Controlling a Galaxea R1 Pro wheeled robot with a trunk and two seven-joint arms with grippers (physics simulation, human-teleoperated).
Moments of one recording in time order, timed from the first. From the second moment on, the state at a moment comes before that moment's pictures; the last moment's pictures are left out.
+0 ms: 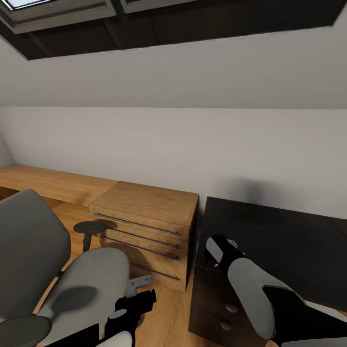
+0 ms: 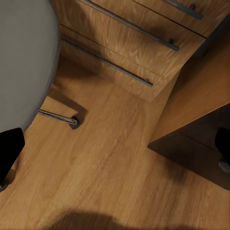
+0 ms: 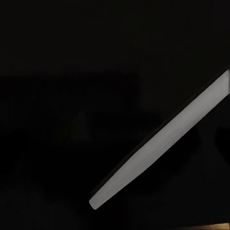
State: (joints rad) left arm -0.51 0.32 -1.22 -1.53 1.32 0.02 1.15; right arm -0.96 0.17 -0.16 -0.25 -0.22 0.55 -0.57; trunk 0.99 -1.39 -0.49
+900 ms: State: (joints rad) left arm -0.51 0.32 -1.22 -1.53 1.32 0.02 1.15; right arm -0.96 0.17 -0.18 -0.26 -0.24 0.55 -0.67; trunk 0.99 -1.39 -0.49
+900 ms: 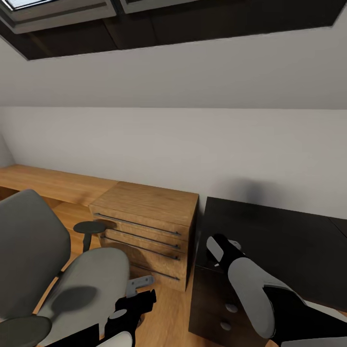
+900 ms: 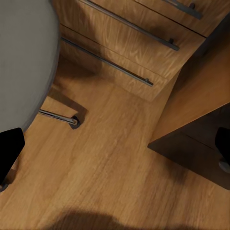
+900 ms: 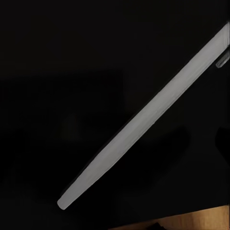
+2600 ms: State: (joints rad) left arm -0.51 0.29 -1.26 -1.59 1.32 0.02 1.21; right arm -0.96 0.16 -0.20 -0.37 -0.26 0.49 -0.68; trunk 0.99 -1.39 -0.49
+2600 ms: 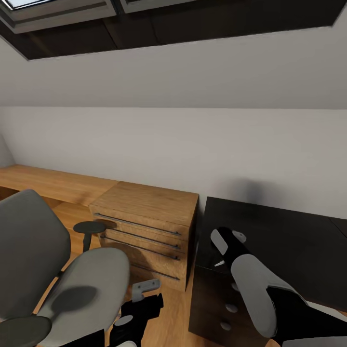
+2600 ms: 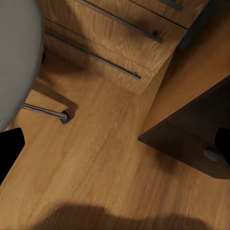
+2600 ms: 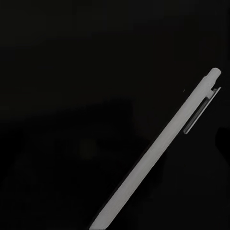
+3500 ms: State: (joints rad) left arm -0.51 0.29 -1.26 -1.59 1.32 0.02 1.22; right arm -0.96 0.16 -0.21 -0.38 -0.26 0.49 -0.68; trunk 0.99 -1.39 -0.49
